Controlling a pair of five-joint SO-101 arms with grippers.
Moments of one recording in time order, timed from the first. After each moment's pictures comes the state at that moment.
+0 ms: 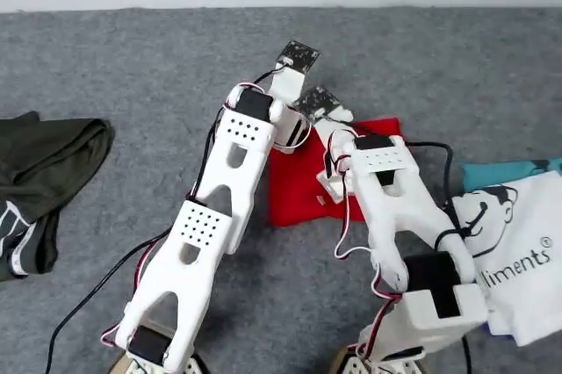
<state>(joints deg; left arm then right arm) 17.9 83.3 -93.1 94.3 1.9 -11.2 4.6 26.5 52.7 29.1</state>
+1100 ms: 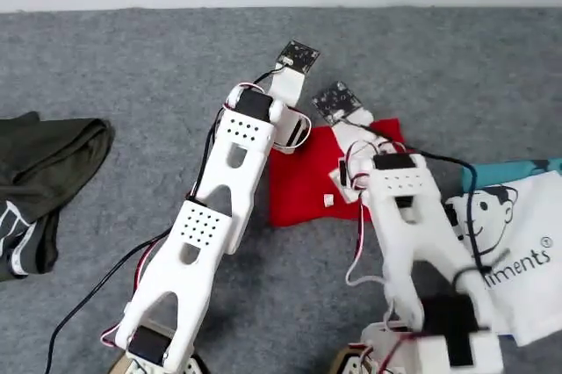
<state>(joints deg) 17.9 83.4 -93.1 94.2 2.0 -8.8 -6.6 37.3 43.0 27.1</state>
